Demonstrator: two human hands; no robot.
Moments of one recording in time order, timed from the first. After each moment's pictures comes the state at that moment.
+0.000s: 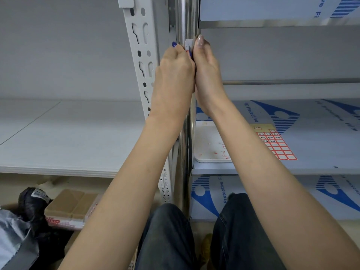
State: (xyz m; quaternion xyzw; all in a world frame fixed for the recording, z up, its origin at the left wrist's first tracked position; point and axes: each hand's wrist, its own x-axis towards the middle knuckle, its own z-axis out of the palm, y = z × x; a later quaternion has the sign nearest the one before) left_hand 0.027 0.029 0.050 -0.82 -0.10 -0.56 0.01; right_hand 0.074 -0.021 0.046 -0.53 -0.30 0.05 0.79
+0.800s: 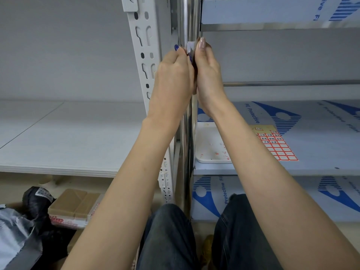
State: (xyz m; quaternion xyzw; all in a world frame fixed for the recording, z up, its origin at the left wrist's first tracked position) left_hand 0.027 0.038 0.038 -0.79 -0.02 -0.61 -0.12; right_hand 0.074 -0.024 0.046 -0.55 -0.30 0.04 0.78
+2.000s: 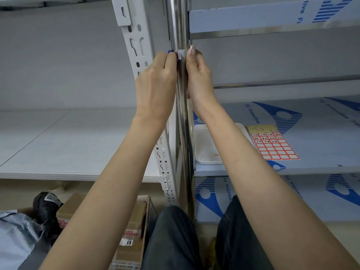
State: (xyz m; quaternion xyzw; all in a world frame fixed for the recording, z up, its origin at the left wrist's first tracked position) left_hand 0.022 0.053 0.041 -0.81 -0.04 -0.58 0.07; right_hand 0.077 -0.020 0.042 -0.59 -0.29 0.00 0.75
